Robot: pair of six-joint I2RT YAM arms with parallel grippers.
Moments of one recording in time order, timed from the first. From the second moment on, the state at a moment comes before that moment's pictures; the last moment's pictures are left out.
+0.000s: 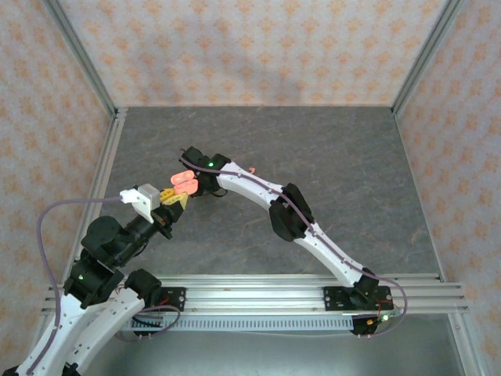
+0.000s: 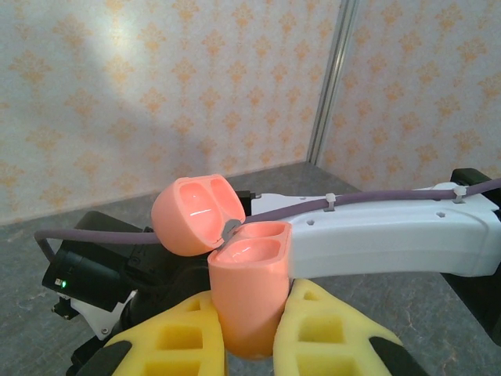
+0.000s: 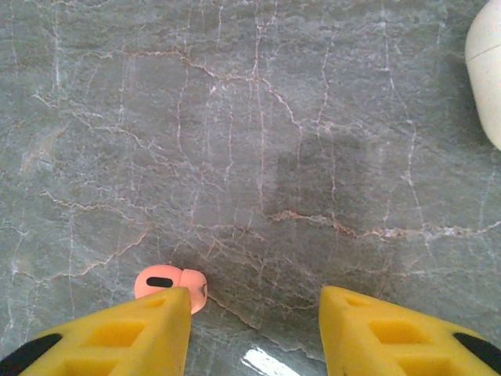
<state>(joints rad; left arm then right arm) -0.48 0.31 0.68 -0.41 0.09 -0.12 0.93 2.67 2.52 -0.95 0.01 0.49</state>
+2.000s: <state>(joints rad) -0.48 0.30 0.68 -0.44 0.07 -0.12 0.95 2.67 2.48 -0.83 0.00 0.48</state>
